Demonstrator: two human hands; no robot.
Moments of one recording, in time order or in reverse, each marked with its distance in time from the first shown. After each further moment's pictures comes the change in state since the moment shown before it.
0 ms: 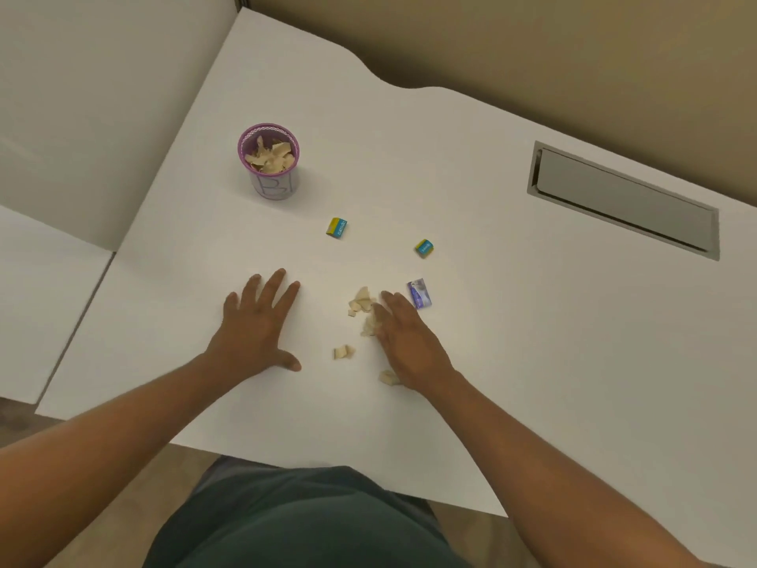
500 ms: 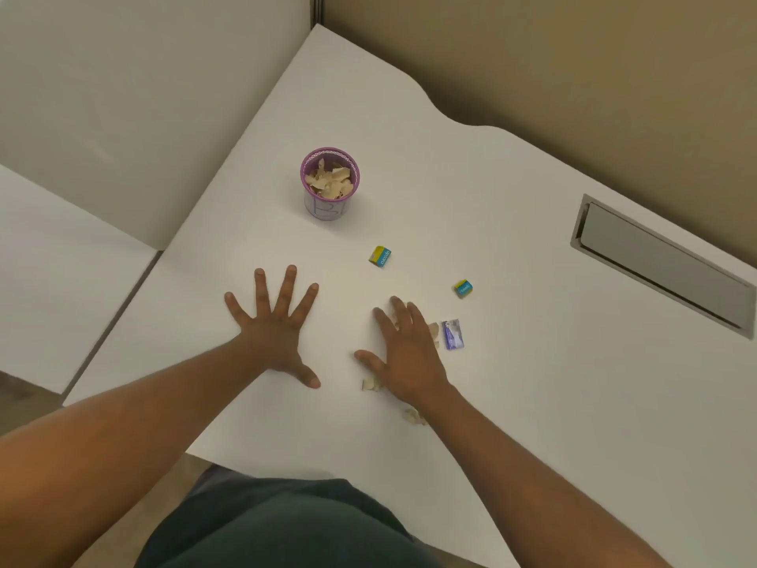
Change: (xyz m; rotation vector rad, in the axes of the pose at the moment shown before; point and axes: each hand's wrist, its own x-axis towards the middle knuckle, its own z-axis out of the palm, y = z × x) left_hand 0.029 -0.039 -0.008 -0.194 -0.301 -0.170; right_hand 0.058 -0.048 -0.005 -0.046 -0.063 0.080
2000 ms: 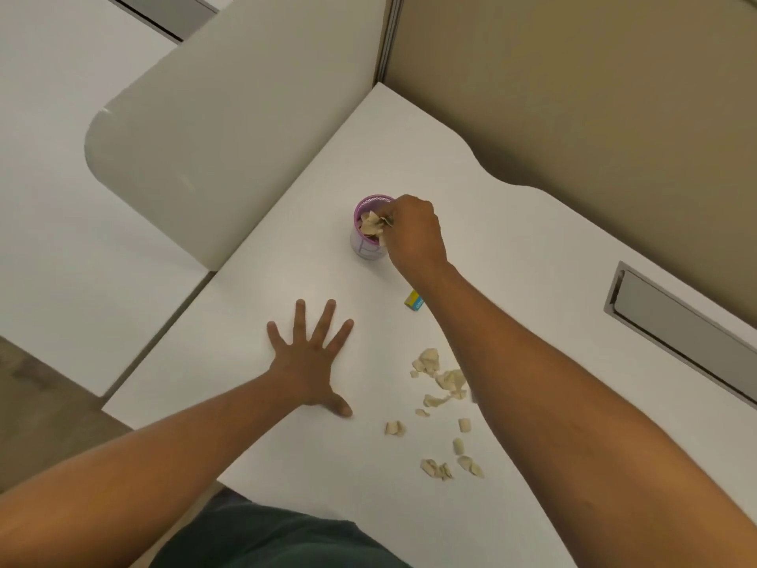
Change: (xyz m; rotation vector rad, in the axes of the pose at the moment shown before) left_hand 0.003 -0.003 0.006 -0.024 0.055 0.026; right_hand 0.163 -0.121 -0.160 0.133 0.323 -0.112
